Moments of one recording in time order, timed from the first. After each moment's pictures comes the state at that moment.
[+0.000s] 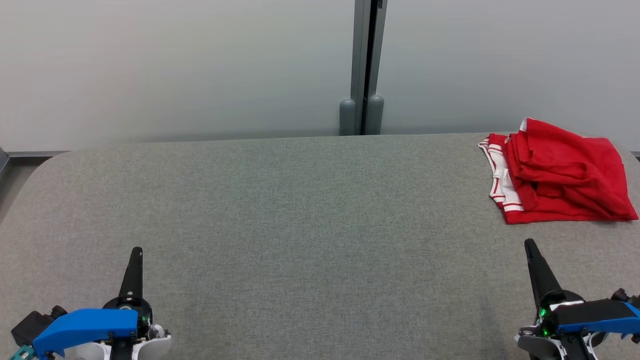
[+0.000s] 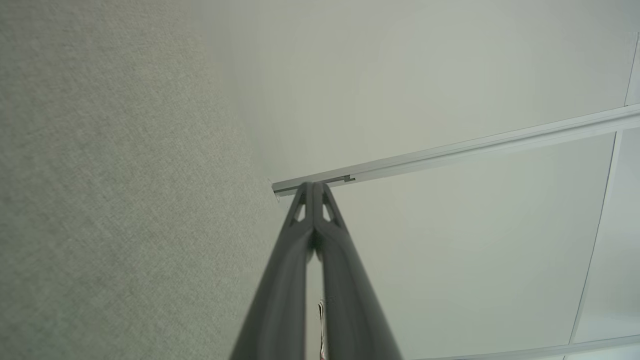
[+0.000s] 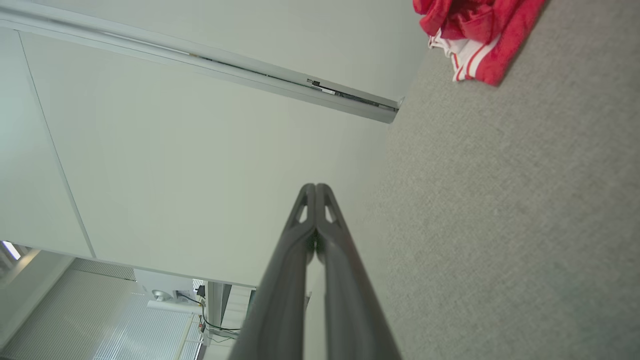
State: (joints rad) left arm -0.05 0.07 0.09 0.22 -1.37 -0.10 0.06; right arm -0.07 -0.05 -0.10 0.23 1.35 0.13 0.07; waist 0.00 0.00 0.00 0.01
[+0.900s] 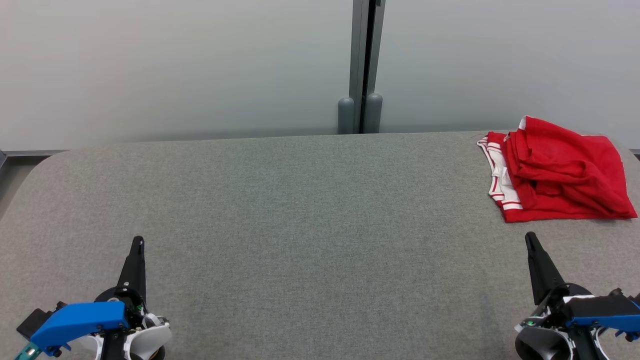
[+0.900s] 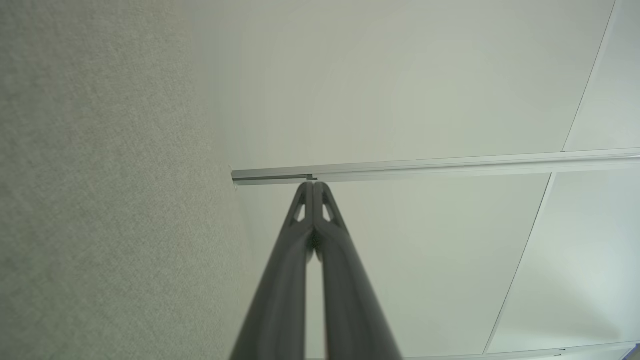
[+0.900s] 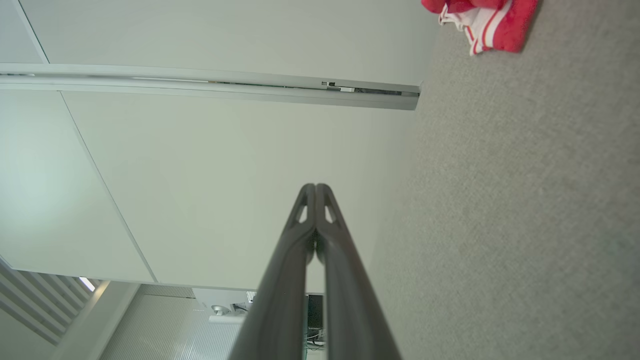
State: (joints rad) left arm -0.09 0.05 0.11 0.24 -1.56 -0.12 0.10; right arm -0.10 -0.05 -0.11 0.24 1.56 0.13 0.11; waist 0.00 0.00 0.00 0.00
